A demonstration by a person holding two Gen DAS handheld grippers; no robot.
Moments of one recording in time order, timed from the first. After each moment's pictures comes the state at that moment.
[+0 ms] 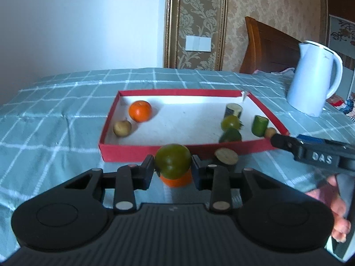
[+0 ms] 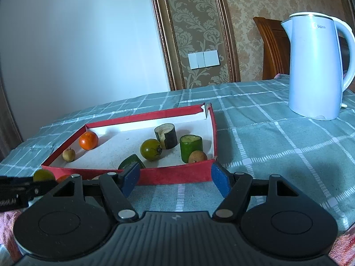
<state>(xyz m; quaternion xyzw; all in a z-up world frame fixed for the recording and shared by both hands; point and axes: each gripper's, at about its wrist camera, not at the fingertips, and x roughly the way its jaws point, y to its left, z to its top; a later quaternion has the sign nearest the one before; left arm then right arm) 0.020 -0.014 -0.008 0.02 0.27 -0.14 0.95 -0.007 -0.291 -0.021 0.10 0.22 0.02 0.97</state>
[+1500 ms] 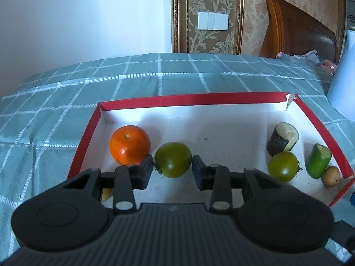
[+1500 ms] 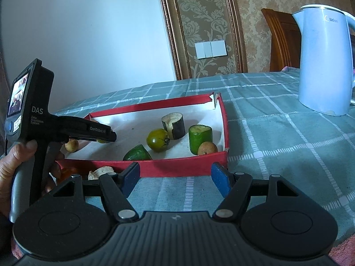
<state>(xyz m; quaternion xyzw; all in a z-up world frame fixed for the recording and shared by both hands) 0.169 -0.057 -0.030 0.05 0.32 -0.11 0.94 0.004 -0.286 -0.026 0.10 0.24 0.04 0.96</state>
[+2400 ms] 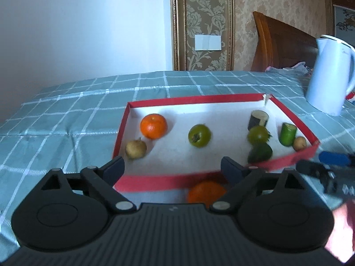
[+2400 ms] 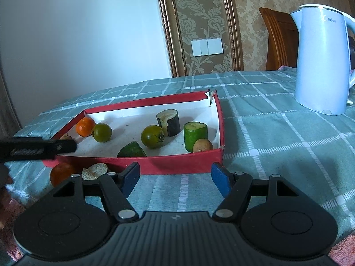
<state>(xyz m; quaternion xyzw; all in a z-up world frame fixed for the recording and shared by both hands) 0.061 -0.011 -0.013 0.05 0.26 -0.12 0.96 0.005 -0.285 -0.027 0.09 0.25 0.03 0.96</state>
